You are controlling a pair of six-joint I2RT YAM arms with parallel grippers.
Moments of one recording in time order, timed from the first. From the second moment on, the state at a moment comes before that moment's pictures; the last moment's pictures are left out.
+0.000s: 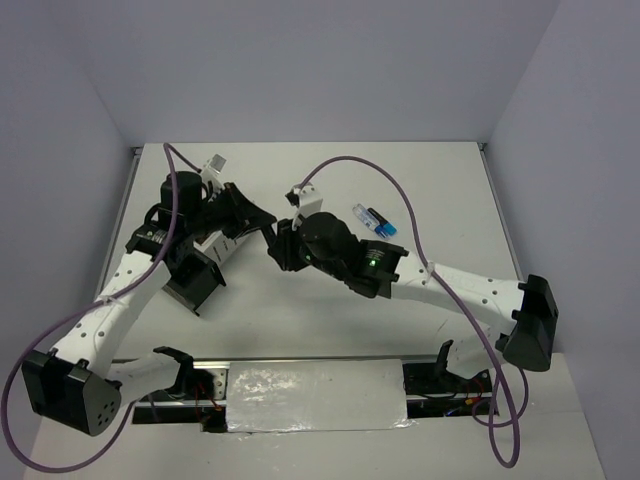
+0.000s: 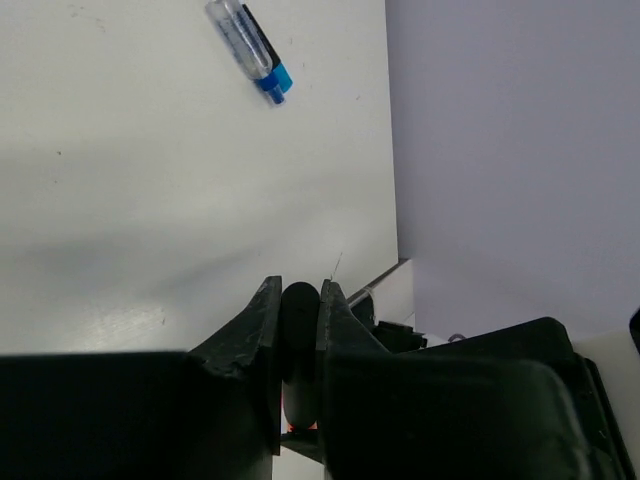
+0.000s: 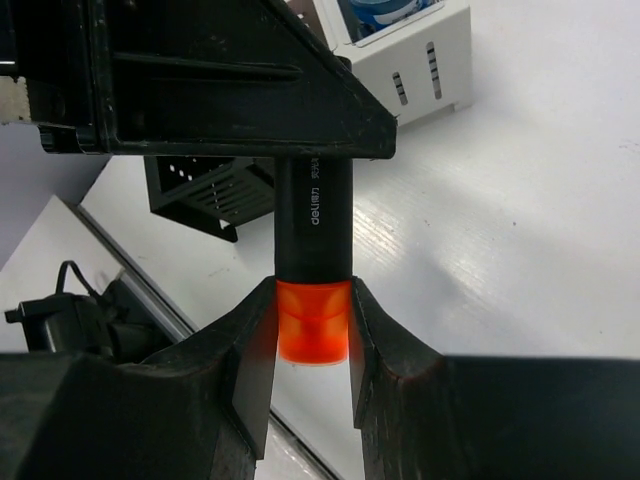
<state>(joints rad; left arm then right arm) -0.30 1.11 1.04 -0.39 0.50 -0.89 1.11 1.40 1.22 -0.22 0.29 0.51</state>
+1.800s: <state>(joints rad) 0.03 1.12 1.01 -0.56 -0.67 -0.44 0.43 1.27 0.95 -0.27 -0.08 0.36</state>
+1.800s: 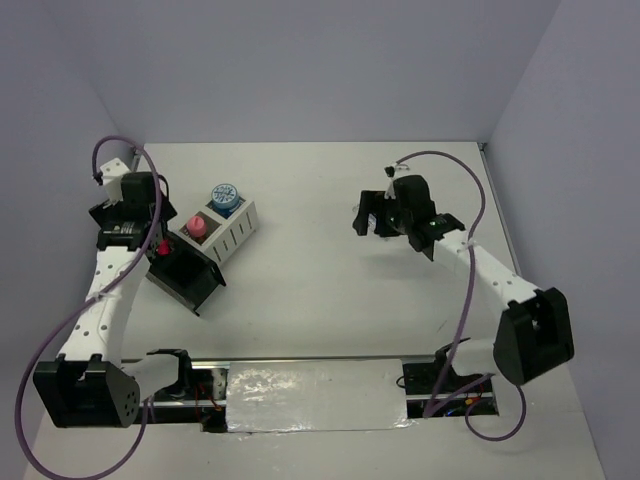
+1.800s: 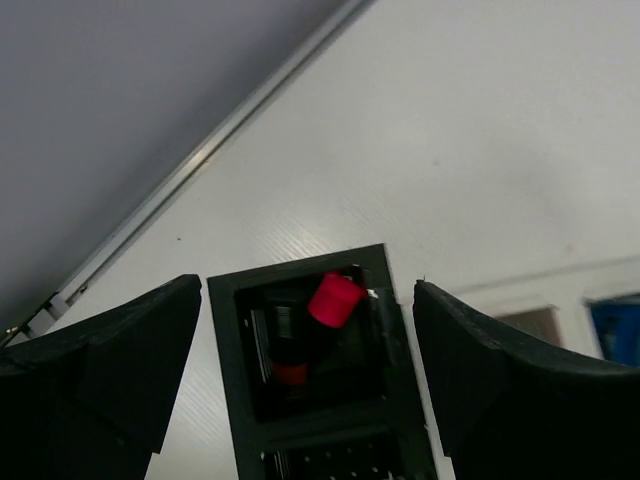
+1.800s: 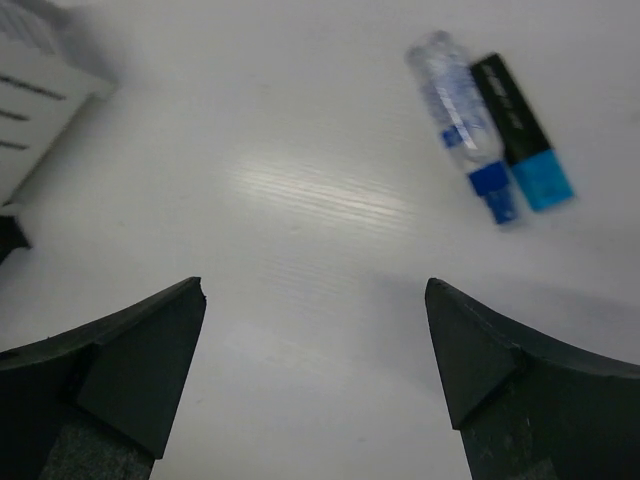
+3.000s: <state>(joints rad) 0.02 0.93 1.07 -0.84 0.11 -0.35 0.22 2.01 1.48 -0.56 0.06 0.10</state>
